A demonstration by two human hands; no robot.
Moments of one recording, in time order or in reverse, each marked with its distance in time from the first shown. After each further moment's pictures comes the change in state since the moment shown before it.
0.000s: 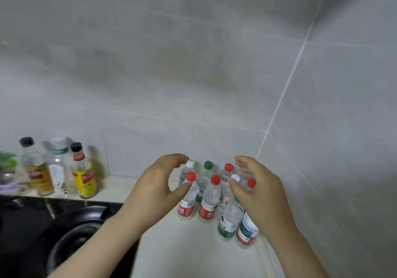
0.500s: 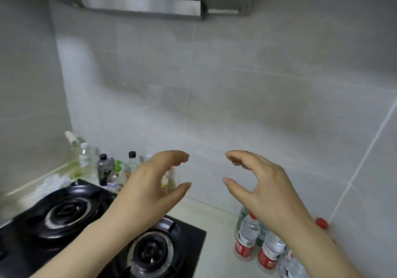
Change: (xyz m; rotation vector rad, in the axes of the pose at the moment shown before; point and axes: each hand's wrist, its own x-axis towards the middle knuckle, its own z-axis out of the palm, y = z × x) left_hand -0.068 0.017 -0.157 0.229 0.287 -0.064; right_hand 0.017 -0.144 0.014 0.107 -0.251 -0.537
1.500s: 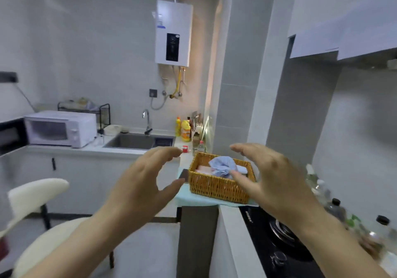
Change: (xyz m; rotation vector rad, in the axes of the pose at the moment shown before) left_hand -0.327 0.115 -0.281 0.947 0.631 -0.679; right_hand -0.061 -0.354 0.110 0.498 -0.187 -1.067
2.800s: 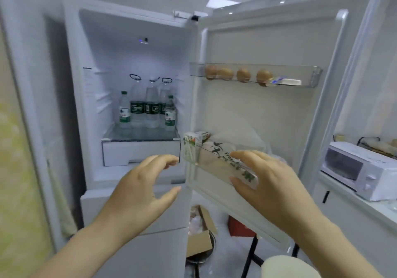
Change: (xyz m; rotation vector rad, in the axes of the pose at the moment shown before) left_hand -0.199 -0.153 -0.277 0.873 0.515 -0.965; right_hand 0.171 -0.425 0.265 0.912 -0.144 -1.057
